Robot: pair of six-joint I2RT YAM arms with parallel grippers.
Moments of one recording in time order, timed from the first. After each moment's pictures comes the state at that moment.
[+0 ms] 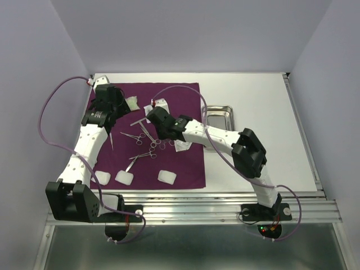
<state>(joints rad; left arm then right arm) -0.11 1.27 1.17 -0.56 -0.26 -0.44 1.00 2.14 1.83 -0.55 0.41 0.47</state>
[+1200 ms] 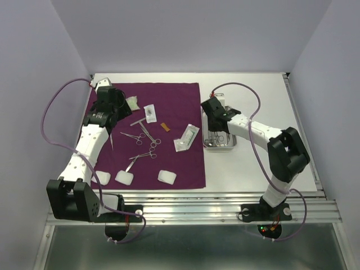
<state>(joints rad) -0.11 1.27 1.15 -0.55 -0.23 -0.44 0.60 1.75 1.27 -0.48 0.47 0.45</state>
